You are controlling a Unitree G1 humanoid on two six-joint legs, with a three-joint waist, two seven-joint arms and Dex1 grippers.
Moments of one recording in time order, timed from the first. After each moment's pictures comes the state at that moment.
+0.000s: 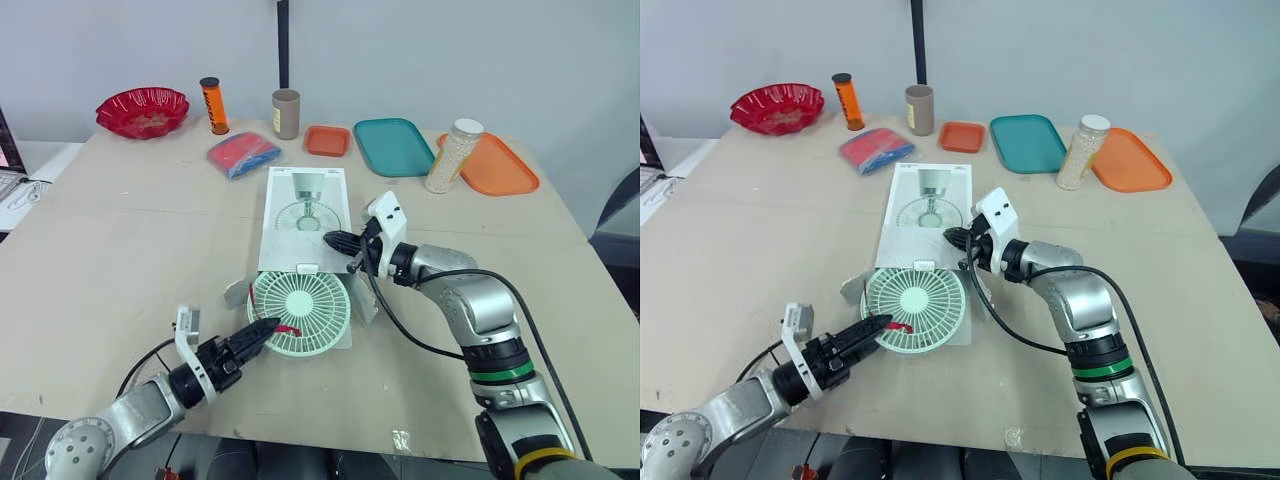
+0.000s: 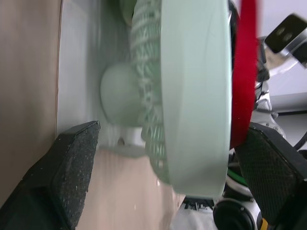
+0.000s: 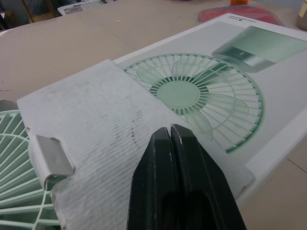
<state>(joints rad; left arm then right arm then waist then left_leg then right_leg) 0.14 0.43 0.13 -0.34 -1.74 0.85 -0.04 -0.61 -0.36 0.11 -0.05 0.31 0.63 0.67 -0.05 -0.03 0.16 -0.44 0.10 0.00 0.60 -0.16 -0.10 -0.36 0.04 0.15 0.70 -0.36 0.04</state>
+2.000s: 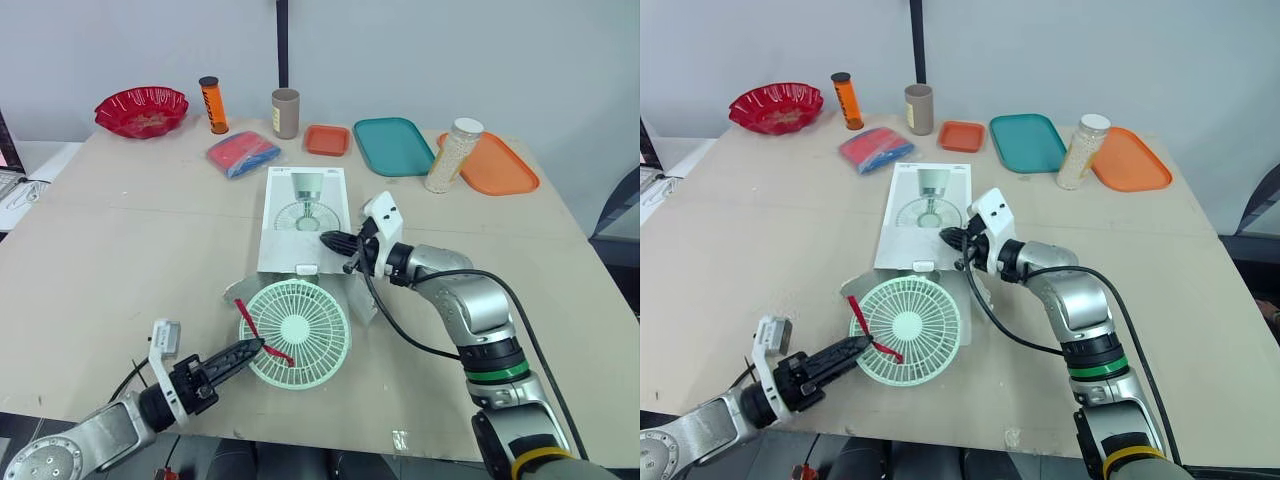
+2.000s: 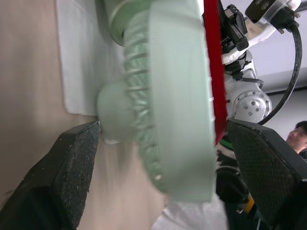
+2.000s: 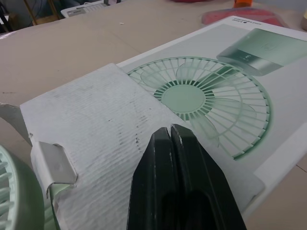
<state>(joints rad) 0.32 0.59 0.22 -0.41 -1.62 0.88 -0.36 -0.61 -0.34 0.12 -0.05 0.31 0.62 0.69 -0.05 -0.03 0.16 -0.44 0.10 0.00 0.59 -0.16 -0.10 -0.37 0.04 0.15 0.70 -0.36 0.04</state>
